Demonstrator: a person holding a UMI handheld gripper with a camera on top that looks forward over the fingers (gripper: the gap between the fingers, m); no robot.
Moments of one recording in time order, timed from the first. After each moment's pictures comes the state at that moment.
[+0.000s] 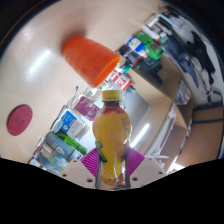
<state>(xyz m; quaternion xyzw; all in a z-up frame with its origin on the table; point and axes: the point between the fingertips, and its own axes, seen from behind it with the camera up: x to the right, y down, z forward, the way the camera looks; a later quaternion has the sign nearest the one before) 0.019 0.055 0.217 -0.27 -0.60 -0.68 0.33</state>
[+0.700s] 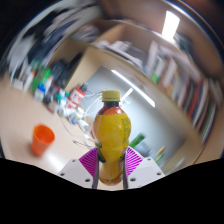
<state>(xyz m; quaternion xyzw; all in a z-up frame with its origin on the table) 0.067 0.042 0.180 -0.69 -0.26 -0.23 0.64</state>
